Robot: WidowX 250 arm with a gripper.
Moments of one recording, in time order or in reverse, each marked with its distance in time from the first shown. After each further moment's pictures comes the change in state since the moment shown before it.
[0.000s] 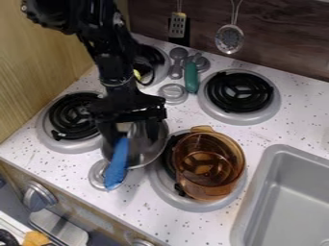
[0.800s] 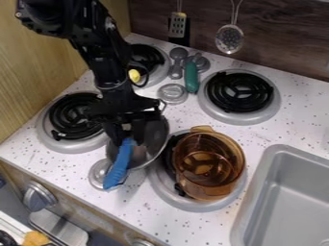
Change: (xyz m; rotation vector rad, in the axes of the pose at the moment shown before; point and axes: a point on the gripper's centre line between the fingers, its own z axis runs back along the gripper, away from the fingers) arm 0.001 0.007 -0.004 -0.010 0.005 -0.028
